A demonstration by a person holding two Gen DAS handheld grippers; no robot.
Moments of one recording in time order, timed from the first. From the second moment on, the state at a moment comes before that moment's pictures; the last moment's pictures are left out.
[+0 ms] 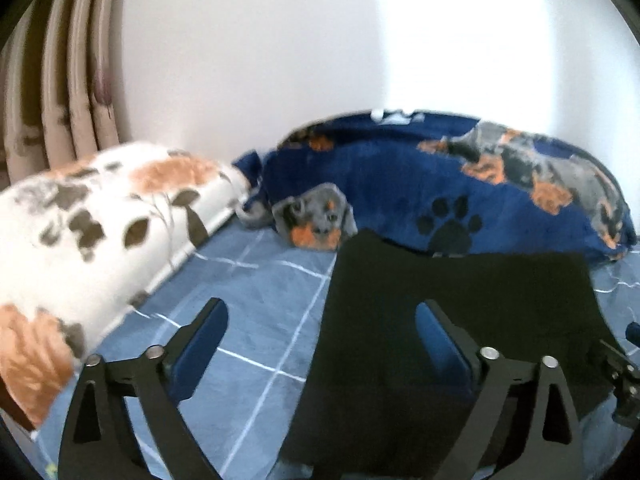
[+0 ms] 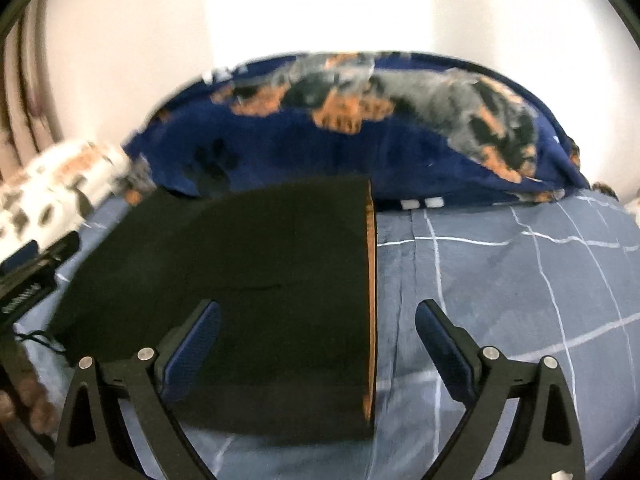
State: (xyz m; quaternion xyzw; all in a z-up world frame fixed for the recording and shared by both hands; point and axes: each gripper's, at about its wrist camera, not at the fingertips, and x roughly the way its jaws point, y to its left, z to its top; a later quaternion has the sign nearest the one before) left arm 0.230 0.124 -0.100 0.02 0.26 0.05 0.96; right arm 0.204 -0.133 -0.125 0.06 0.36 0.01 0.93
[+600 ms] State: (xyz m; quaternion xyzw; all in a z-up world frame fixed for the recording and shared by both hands) left arm 0.099 0.093 0.013 0.04 0.21 0.03 0.98; right arm 0.084 -0.140 -0.042 0.09 0.30 0.05 0.95
